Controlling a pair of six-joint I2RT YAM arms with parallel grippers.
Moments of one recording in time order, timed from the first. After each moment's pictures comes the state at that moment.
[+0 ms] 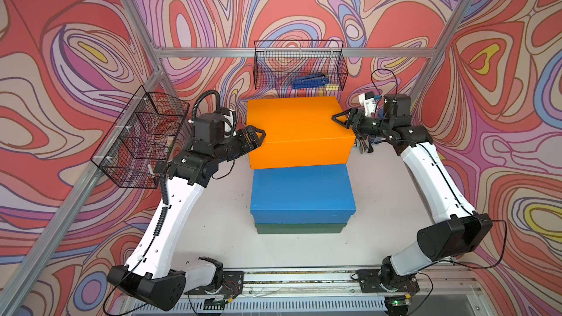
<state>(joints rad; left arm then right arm) -0.31 1.25 1.55 -0.76 0.30 -0.72 0.15 1.56 1.72 -0.63 -0.67 0.65</state>
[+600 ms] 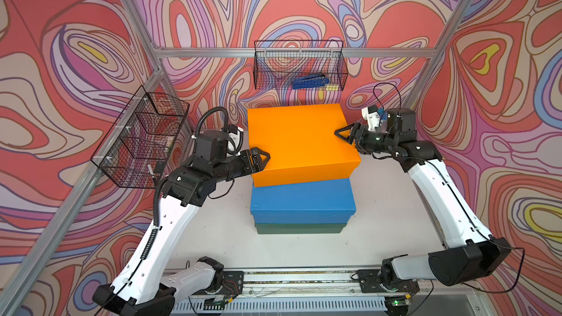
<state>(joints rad) -0.40 1.12 1.45 -0.89 0.30 -0.64 0.18 1.38 1.53 -0.66 -0.60 0.64</state>
